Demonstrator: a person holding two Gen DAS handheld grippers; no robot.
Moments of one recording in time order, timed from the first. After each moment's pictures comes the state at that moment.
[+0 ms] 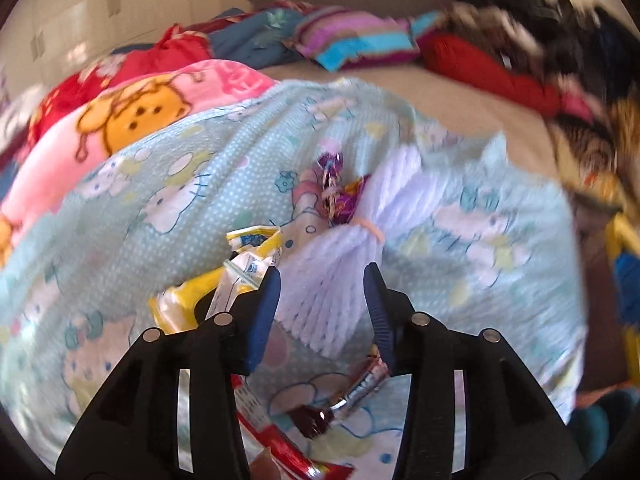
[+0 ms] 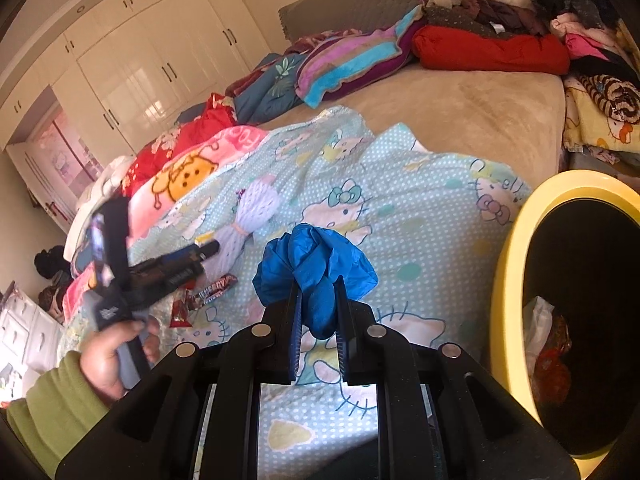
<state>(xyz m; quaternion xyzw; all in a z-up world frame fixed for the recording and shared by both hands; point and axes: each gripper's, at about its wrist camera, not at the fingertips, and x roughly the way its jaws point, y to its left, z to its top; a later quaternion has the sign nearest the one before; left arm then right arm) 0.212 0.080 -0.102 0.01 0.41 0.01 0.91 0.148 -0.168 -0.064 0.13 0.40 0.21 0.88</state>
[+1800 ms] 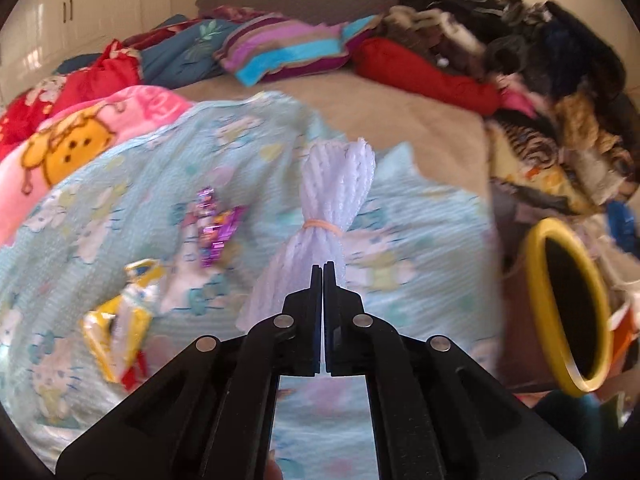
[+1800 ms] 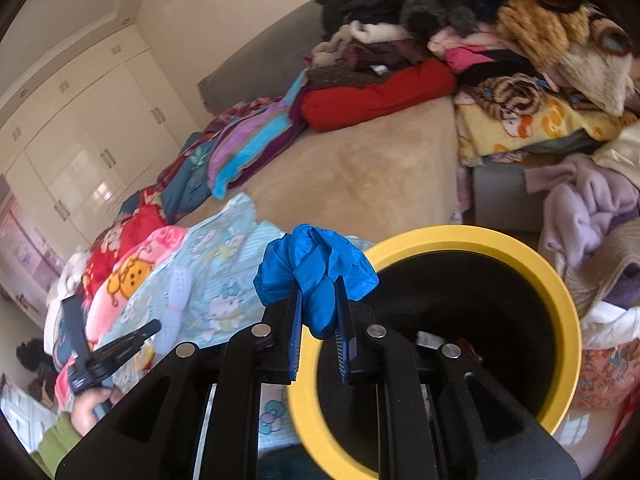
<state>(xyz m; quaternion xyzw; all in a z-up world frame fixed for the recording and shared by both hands) 0.208 0.008 -0.059 -0.03 0.40 -0.10 0.91 0.132 -0.334 -0.020 0.22 0.33 0.06 0.91</state>
